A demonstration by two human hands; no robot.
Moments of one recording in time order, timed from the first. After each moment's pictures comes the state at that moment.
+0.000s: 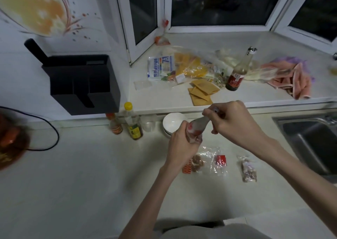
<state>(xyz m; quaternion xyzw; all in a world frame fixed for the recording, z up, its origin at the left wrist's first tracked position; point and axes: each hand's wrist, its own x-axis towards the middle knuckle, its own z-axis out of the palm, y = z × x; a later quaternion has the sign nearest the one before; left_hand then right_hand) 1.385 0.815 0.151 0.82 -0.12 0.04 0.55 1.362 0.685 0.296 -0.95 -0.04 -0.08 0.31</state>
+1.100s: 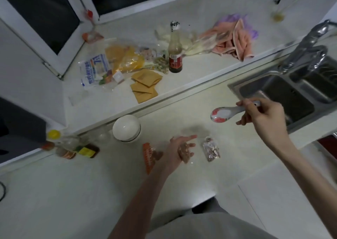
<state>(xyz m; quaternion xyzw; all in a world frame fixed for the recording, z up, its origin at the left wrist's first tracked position) 1.368 0.639 0.098 0.53 0.12 -0.47 0.69 1.277 0.439 0.228 -0.81 0.24 -0.23 0.49</state>
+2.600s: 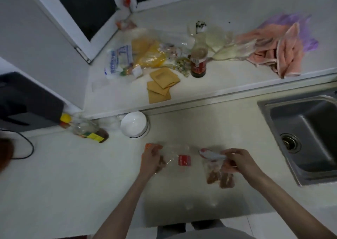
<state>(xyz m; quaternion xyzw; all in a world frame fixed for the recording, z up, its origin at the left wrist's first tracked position) 1.394 0.672 0.030 0.83 0.16 -0.18 0.51 1.326 0.382 0.094 -0.68 0.34 0.18 0.63</state>
